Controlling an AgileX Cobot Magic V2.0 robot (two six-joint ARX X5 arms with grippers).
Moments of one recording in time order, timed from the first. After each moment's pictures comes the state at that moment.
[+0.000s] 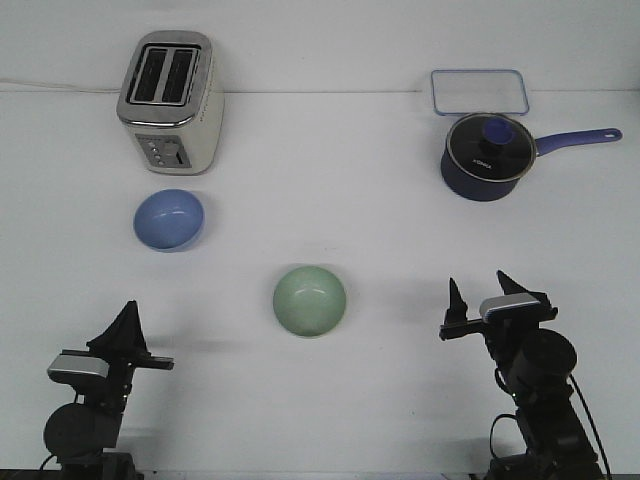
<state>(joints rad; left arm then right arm) -0.03 0.01 0.03 0.22 0.04 -0.07 0.14 0.59 0.39 0.00 -0.05 0.04</state>
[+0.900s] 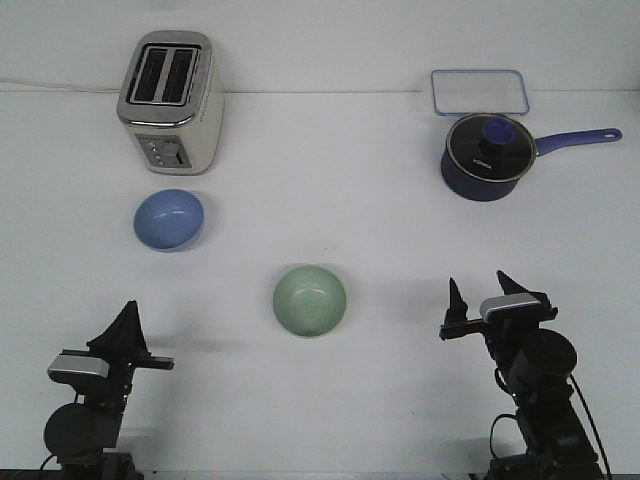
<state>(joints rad) -0.03 0.01 0.04 0.22 0.04 -0.07 0.14 0.59 0.39 0.00 -0.05 0.04</state>
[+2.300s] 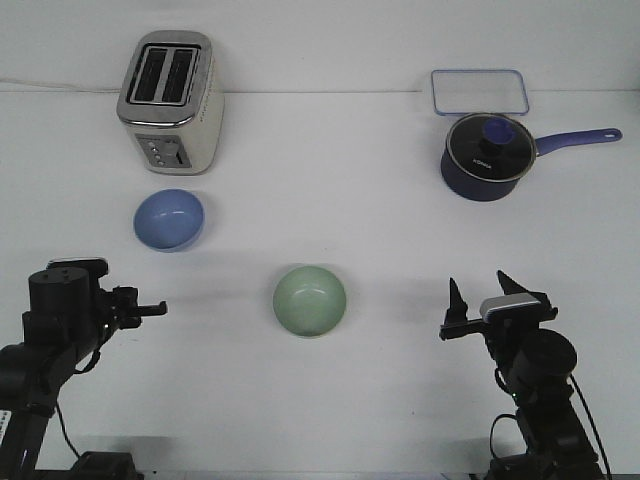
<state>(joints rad) -0.03 0.89 0.96 -0.74 0.05 -0.10 0.14 0.59 0.39 0.00 -0.05 0.04</state>
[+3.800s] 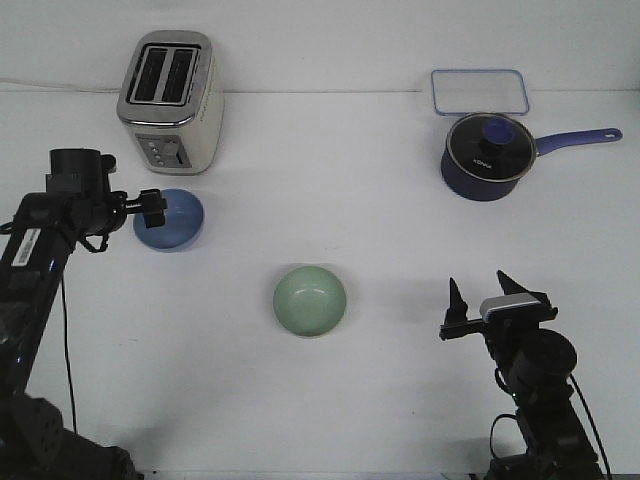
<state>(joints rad) 0.07 1.62 1.53 -0.75 0.05 -0.08 0.14 0.59 0.39 0.00 -0.05 0.04</state>
